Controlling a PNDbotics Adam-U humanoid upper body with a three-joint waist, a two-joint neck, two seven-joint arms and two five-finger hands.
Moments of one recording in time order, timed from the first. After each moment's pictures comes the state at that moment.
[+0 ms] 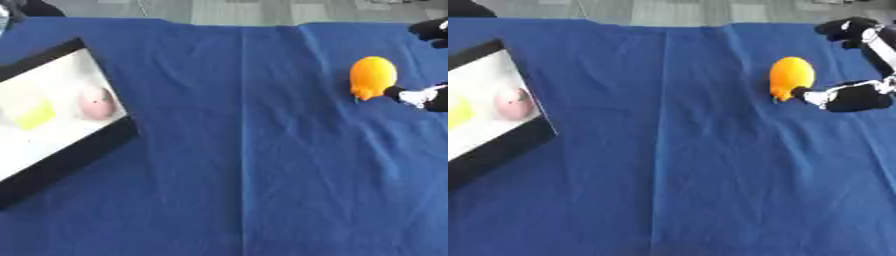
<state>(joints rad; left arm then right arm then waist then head) -0.58 0.73 -0.26 -1.99 0.12 0.36 0.12 -0.01 -1.14 -0.02 -1.99 -0.08 0.20 -0.20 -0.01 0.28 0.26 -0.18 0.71</state>
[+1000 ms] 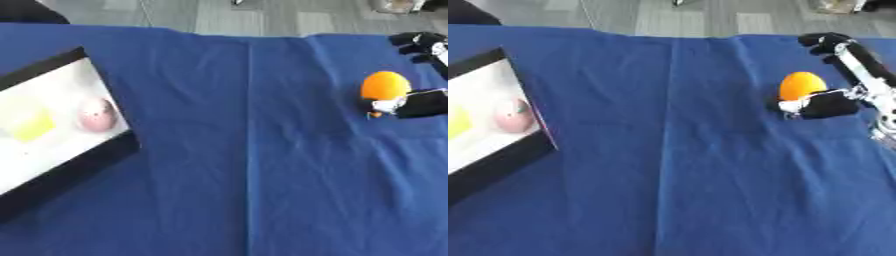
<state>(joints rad) -0.63 0.66 -0.26 -1.99 0.13 0.30 0.12 0.04 -1.14 -0.09 -1.99 -0.03 0.30 -0.19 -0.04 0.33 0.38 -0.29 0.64</state>
